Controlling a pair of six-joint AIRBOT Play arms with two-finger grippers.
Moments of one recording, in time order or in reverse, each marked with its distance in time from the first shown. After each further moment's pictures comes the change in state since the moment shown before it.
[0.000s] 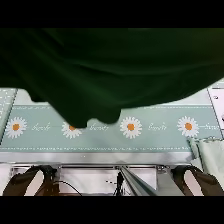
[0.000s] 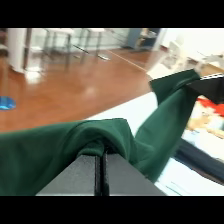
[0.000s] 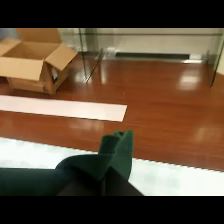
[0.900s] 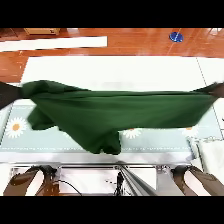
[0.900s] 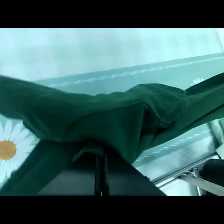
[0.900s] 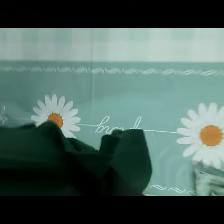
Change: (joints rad) left arm 0.000 0.028 -0.405 0.519 -0.315 -0.251; right arm 0.089 -0.264 -0.309 -0.249 0.433 0.141
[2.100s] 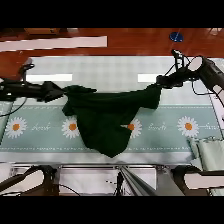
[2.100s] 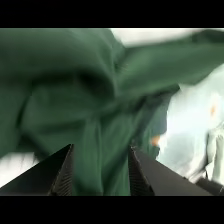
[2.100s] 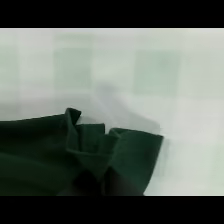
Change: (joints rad) left arm 0.076 -0.544 -0.241 -0.176 0.254 0.305; right arm 0.227 -0.571 -0.104 -0.017 -0.710 -0.051
